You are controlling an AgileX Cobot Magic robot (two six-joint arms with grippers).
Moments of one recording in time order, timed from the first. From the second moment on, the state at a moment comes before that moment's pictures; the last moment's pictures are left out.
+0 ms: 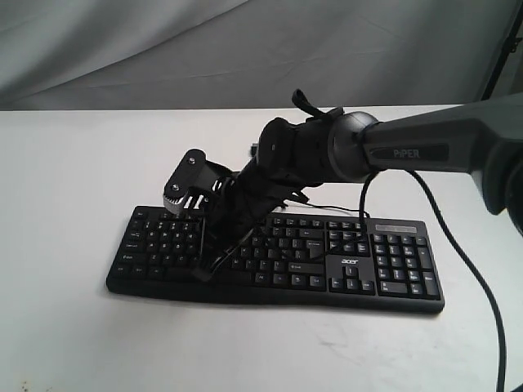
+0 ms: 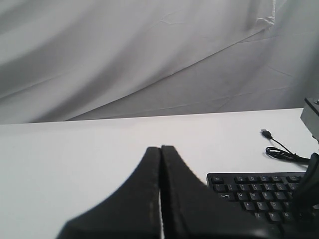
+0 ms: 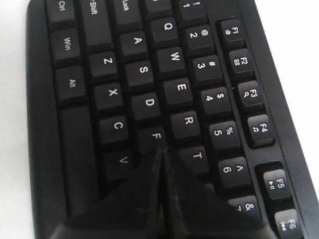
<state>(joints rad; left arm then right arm) 0.04 0.00 0.00 0.03 0.16 -0.02 0.81 2.21 -1.50 0.60 0.55 -1.06</state>
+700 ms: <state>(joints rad) 0.04 0.00 0.00 0.03 0.16 -0.02 0.81 2.22 -1.50 0.62 0.51 -1.07</state>
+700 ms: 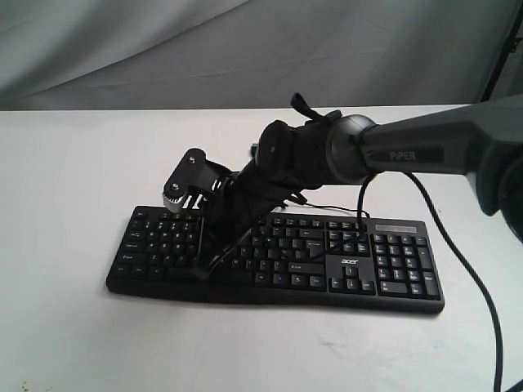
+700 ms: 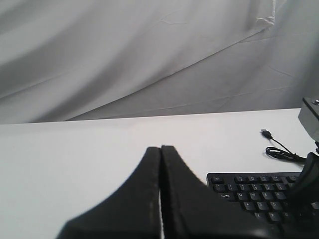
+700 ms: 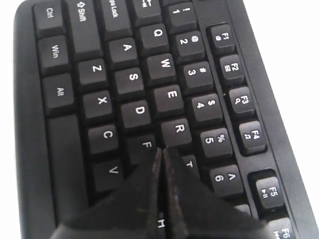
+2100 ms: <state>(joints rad) 0.04 0.00 0.00 0.03 0.16 -0.02 0.81 2.20 -1.50 0.49 0.58 -0.96</state>
